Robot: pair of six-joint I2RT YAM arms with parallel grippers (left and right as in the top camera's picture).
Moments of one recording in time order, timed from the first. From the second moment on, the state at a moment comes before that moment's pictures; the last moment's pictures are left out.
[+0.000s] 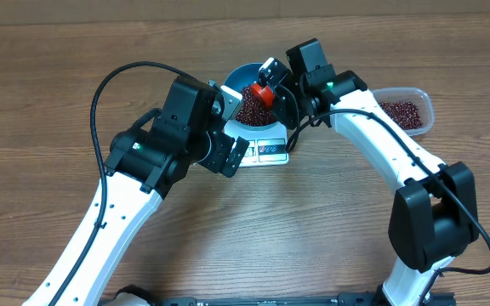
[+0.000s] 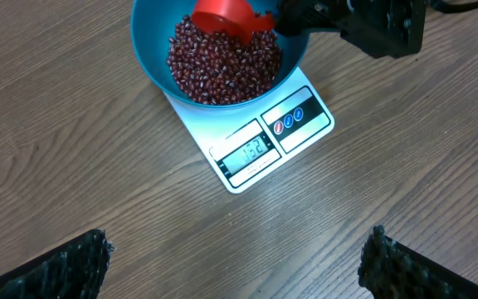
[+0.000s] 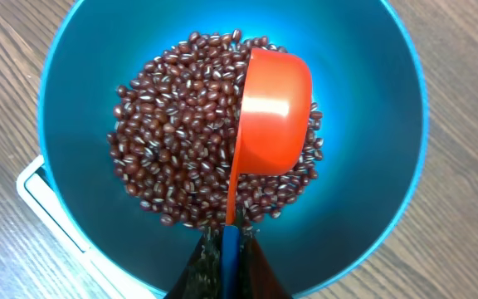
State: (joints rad) left arm -0.47 1.37 1.38 -0.97 0.04 0.06; right arm 0.41 1.92 1.55 -0.69 -0.17 -0.42
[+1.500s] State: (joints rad) left arm -0.47 1.37 1.38 -0.97 0.04 0.06; right arm 0.30 1.87 1.58 -0.70 -0.42 -0.12
